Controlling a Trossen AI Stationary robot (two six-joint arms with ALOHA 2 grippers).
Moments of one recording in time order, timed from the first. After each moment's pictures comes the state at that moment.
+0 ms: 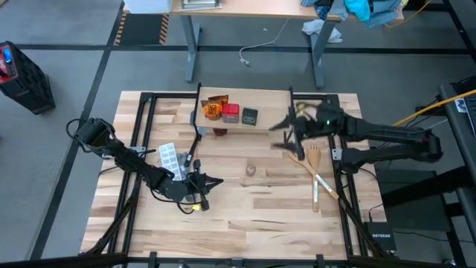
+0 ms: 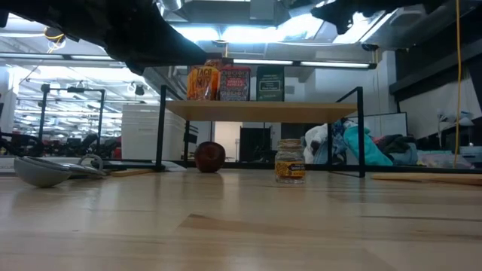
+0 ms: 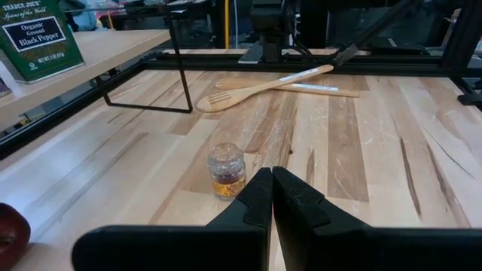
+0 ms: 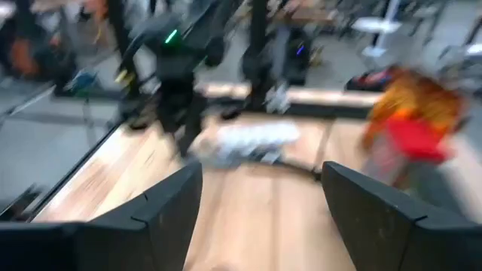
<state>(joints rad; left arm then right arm) -0.54 1.53 0.59 0.61 -0.81 -0.19 -0.19 0.92 0.77 -0.09 -0.33 -0.10</state>
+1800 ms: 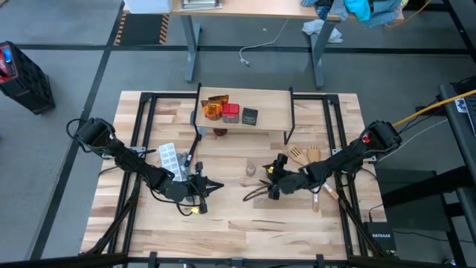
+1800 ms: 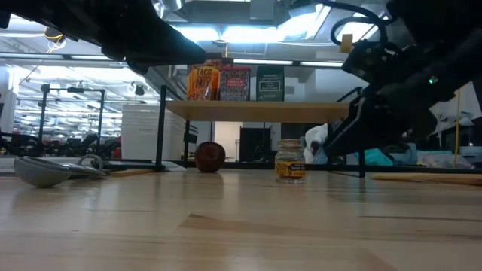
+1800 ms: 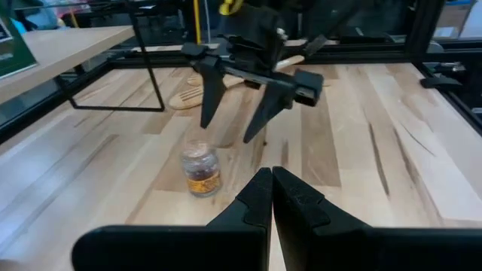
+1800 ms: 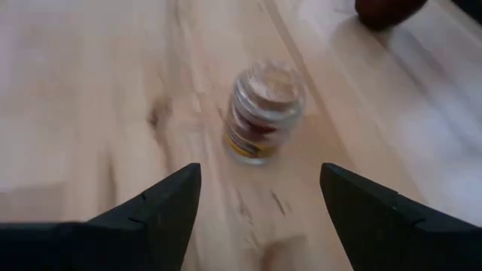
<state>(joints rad) -0.54 1.53 0.59 0.61 -0.71 -0.16 0.39 1.59 0.53 0.31 0.57 0.31</state>
